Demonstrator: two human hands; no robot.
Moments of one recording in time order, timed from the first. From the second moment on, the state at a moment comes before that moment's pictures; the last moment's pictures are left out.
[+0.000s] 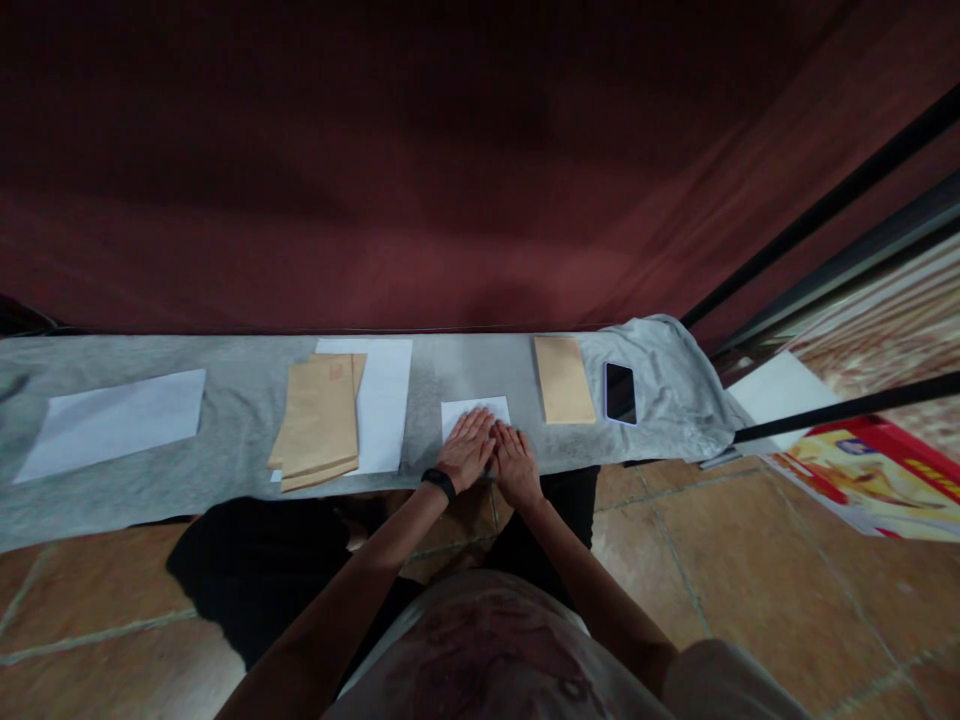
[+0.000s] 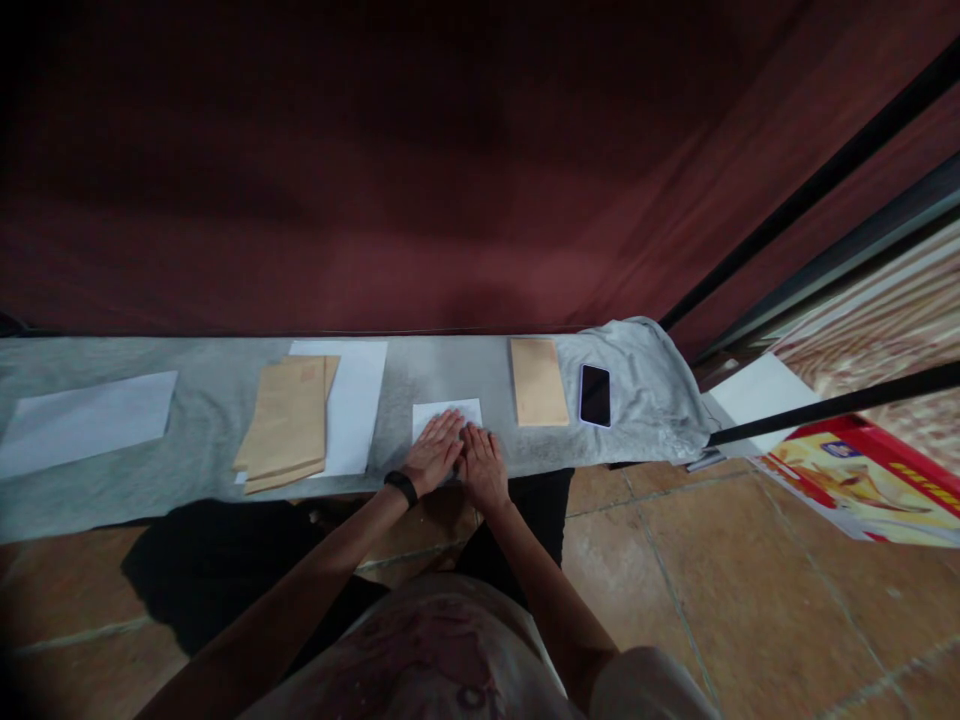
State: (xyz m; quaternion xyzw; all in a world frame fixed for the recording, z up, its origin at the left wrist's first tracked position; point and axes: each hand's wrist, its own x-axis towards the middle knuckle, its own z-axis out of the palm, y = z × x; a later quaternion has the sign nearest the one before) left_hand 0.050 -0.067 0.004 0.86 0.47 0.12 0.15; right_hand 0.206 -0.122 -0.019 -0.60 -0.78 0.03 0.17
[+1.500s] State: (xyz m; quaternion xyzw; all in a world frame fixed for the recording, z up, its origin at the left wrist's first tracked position) left_hand 0.021 -0.038 0.002 0.83 0.52 0.15 0.09; right_hand 0.235 -0.149 -0.018 -0.56 -0.77 0.11 0.29
